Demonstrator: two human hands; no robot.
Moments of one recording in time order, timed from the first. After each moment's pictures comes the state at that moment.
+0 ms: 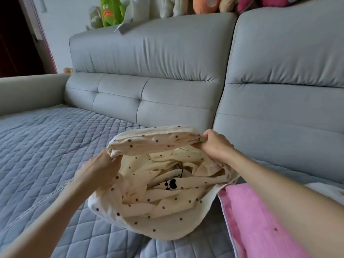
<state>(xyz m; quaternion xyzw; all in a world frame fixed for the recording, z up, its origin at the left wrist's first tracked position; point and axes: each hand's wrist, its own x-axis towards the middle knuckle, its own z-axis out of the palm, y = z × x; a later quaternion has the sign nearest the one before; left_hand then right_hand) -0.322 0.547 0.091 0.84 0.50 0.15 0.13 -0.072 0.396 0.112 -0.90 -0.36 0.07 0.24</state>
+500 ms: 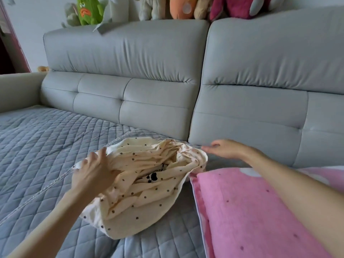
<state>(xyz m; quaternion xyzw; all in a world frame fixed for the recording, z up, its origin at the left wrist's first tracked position) -0.319 0.500 0.091 0.87 0.48 0.09 0.03 -0.041 0.296 0.133 -0.91 -0.38 0.15 0.11</state>
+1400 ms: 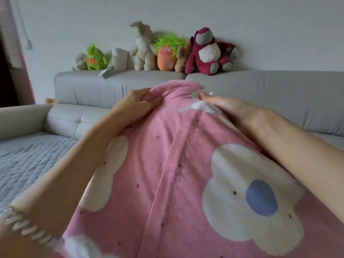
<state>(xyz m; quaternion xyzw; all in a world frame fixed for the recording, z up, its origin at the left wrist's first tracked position) -0.313 0.329 0.341 0.86 0.13 0.39 0.31 -0.189 0.151 0.345 -0.58 -0.36 0.34 0.64</state>
